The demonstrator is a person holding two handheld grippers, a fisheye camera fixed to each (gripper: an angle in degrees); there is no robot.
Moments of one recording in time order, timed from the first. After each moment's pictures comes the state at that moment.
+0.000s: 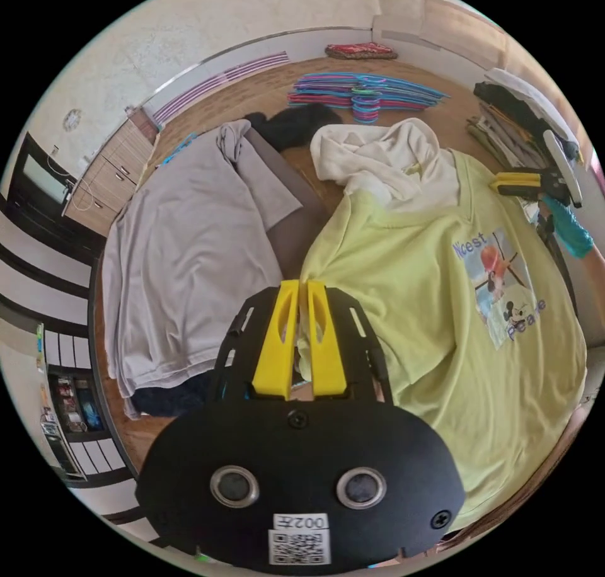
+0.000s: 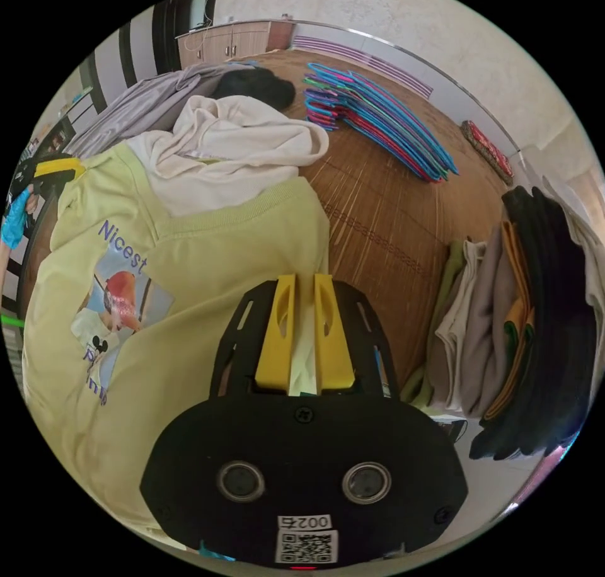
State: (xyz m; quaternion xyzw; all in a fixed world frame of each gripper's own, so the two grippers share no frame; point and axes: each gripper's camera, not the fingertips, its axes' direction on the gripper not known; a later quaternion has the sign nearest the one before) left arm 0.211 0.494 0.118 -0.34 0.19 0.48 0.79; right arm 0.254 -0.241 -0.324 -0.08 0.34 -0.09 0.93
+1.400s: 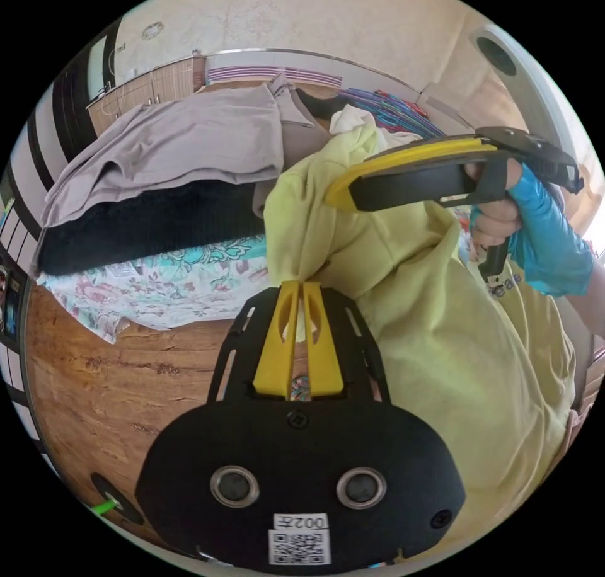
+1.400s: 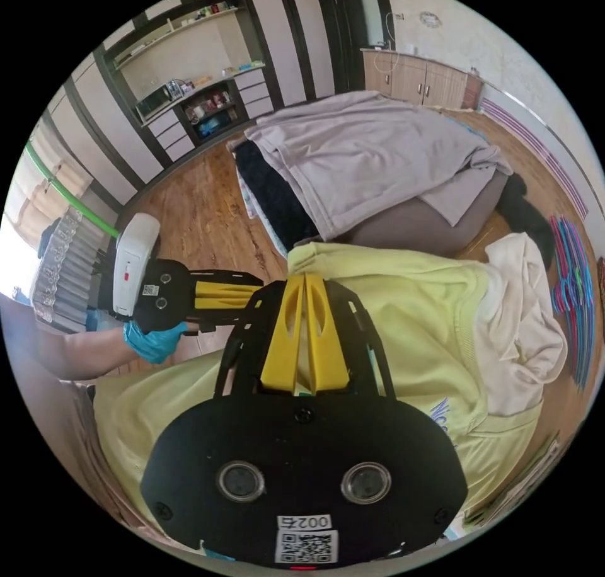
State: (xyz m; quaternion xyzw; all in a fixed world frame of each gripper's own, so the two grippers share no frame) left arm -0.001 0.659 0.148 -0.35 0.24 0.29 0.86; right arm -0.050 -0.252 -0.087 -0.10 0.06 -0.30 0.95
